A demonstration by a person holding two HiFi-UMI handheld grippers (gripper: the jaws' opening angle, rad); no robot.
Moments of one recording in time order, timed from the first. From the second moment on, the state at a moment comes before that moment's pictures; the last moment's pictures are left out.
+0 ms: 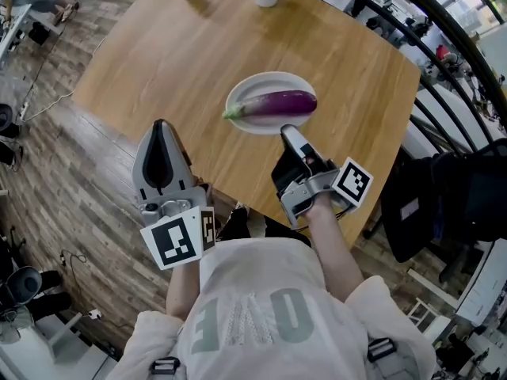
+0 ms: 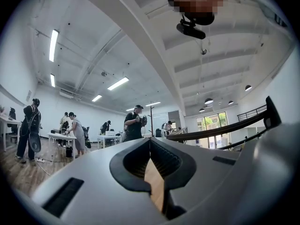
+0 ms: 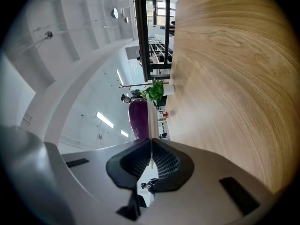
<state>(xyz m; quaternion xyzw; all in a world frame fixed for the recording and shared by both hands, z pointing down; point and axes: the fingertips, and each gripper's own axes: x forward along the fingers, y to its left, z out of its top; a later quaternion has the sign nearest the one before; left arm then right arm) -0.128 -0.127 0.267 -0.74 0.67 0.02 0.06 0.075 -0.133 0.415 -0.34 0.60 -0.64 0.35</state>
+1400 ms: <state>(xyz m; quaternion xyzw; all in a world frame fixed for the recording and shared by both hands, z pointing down) -0.169 -0.129 0.341 -0.72 0.69 -0.06 0.02 0.039 -0.175 0.593 -0.39 0.52 -0.70 0.30</state>
